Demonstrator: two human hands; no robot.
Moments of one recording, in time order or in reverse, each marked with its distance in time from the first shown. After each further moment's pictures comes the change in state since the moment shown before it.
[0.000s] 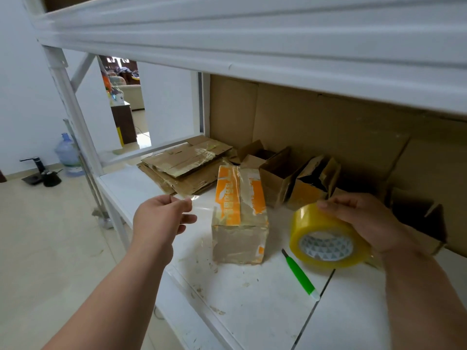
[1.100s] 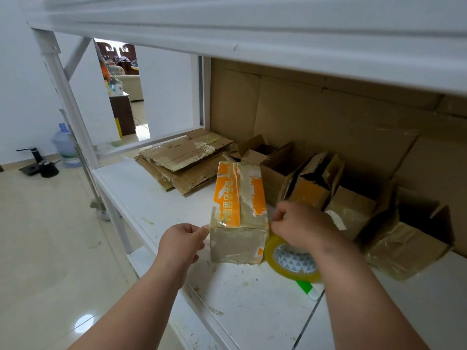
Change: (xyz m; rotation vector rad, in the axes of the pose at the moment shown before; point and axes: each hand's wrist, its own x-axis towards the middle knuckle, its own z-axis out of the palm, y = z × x) left_hand 0.006 -0.061 0.022 0.233 -0.147 -0.168; right_hand 0.025 -0.020 0.080 -0.781 -0.194 0.038
